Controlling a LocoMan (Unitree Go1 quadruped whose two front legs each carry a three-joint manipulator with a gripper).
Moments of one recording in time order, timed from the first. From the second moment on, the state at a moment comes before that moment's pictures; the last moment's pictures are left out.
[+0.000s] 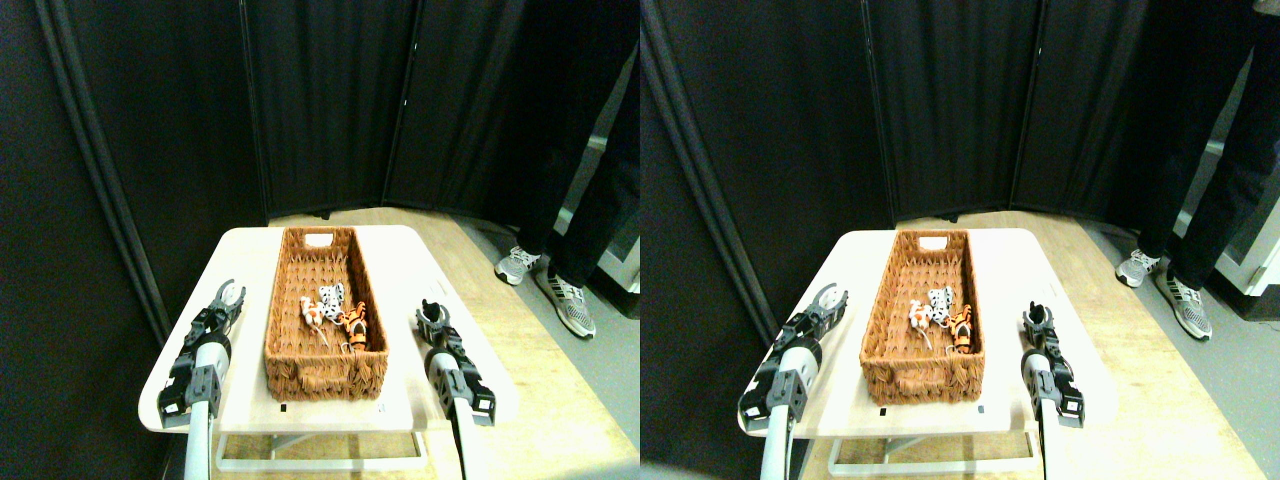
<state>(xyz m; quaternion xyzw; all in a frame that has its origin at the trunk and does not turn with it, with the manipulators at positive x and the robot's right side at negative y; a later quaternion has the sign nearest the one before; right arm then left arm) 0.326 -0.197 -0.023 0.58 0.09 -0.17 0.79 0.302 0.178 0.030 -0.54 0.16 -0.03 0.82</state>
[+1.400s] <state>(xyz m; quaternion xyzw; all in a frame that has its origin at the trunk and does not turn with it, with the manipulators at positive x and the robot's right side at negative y) 0.343 -0.045 0.107 0.56 0.15 0.02 0.81 0.278 0.202 0.019 -0.54 0.11 0.00 0.84</state>
